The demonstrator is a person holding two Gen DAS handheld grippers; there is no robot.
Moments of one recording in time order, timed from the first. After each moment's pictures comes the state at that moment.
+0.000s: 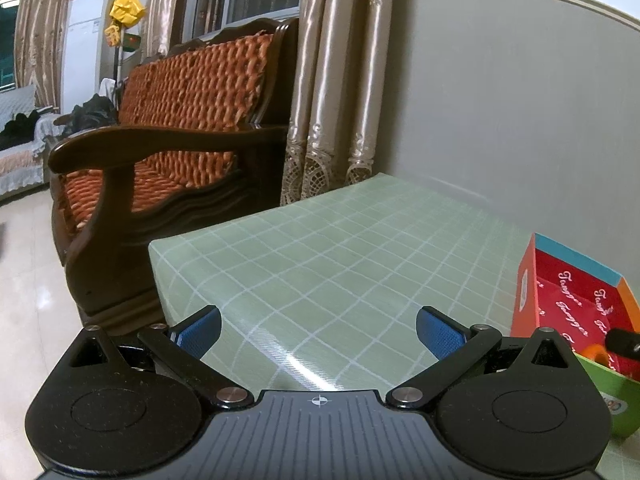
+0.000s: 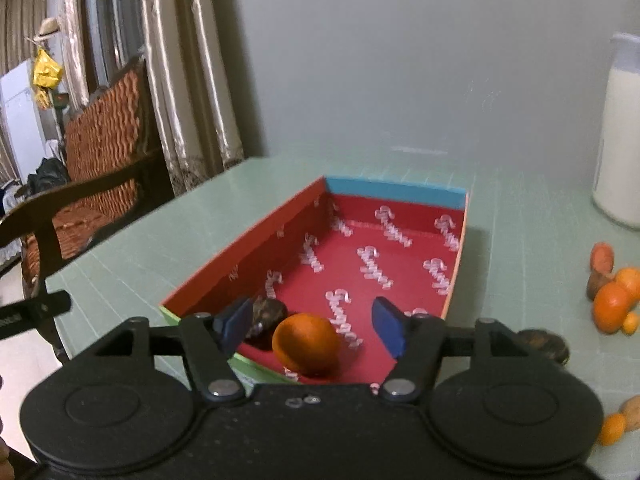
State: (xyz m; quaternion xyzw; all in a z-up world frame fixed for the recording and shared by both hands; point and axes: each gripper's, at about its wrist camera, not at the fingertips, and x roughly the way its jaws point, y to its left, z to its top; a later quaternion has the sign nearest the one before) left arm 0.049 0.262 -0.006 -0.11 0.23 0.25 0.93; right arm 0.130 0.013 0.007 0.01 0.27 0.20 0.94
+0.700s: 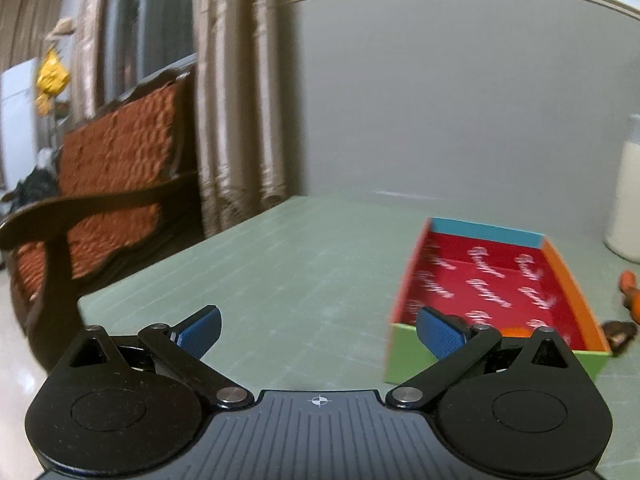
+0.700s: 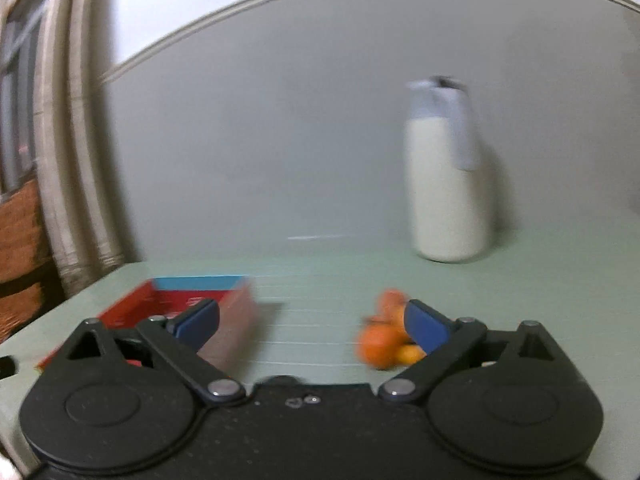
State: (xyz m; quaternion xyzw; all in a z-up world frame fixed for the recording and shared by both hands) left arm 0.063 0.164 0.003 -0.01 0.19 0.17 0.97; right arm 0.105 -0.144 0.017 0.08 0.15 0.02 0.99
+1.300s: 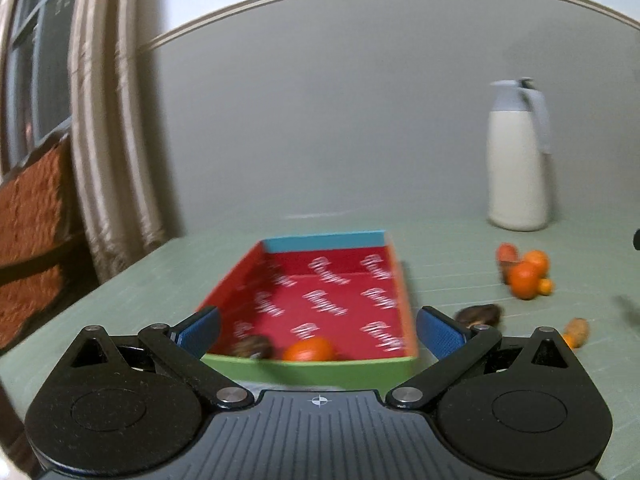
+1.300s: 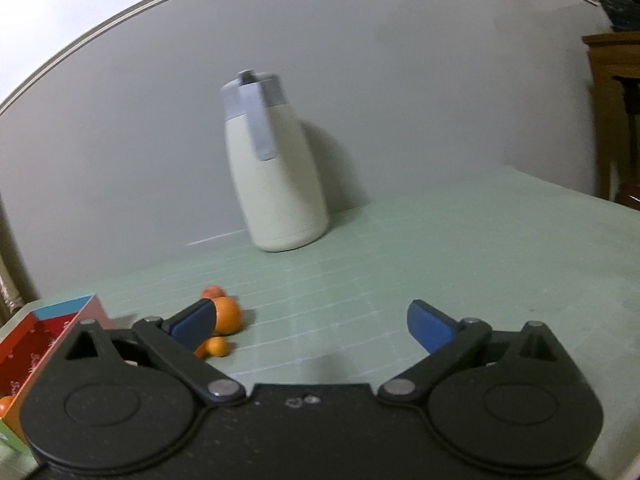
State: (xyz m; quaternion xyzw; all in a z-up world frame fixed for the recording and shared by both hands) left arm 0.069 0.042 0.006 0.07 0.16 0.03 0.98; right arm 0.068 -0.250 -0.004 0.14 0.15 -0.13 0.97
